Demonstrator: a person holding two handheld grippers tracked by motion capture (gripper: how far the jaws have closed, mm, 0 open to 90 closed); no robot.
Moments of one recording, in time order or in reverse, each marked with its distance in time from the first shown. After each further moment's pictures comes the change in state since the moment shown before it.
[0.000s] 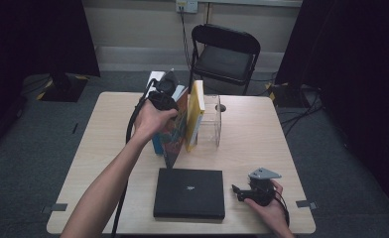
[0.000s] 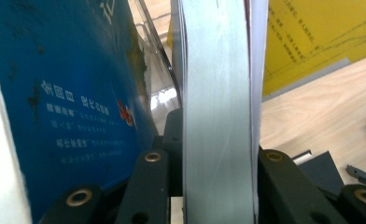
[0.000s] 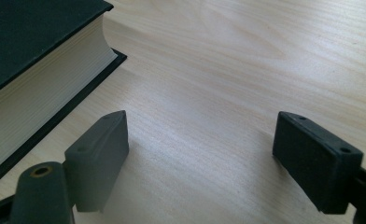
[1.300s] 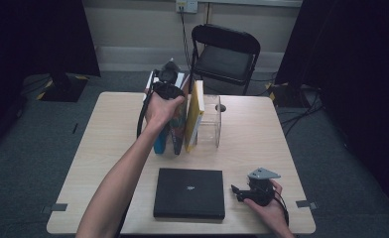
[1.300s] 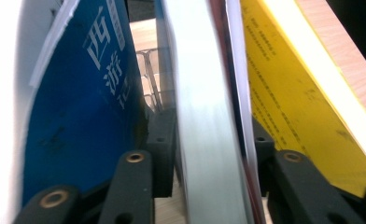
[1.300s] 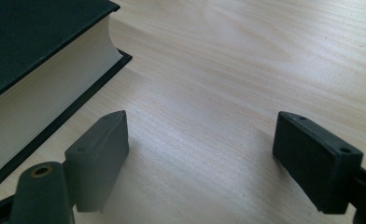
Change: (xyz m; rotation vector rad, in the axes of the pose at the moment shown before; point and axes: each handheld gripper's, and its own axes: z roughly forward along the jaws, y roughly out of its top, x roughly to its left) left arm 0.006 0.027 0.010 -0.231 0.003 -0.085; right arm 0.001 0.001 0.001 0.000 0.011 -0.011
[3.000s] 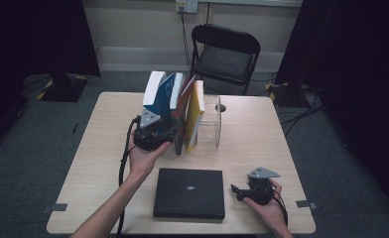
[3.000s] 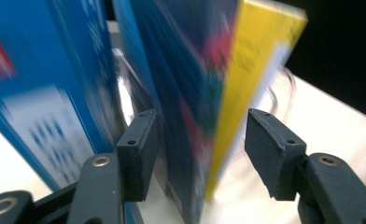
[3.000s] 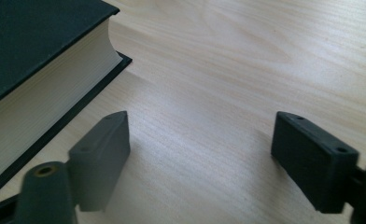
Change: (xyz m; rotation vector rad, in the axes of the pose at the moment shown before) left arm 0.017 -0.154 -0.007 -0.467 -0.151 0.187; right arm 0.001 0.002 0.001 0.004 -0.001 0.006
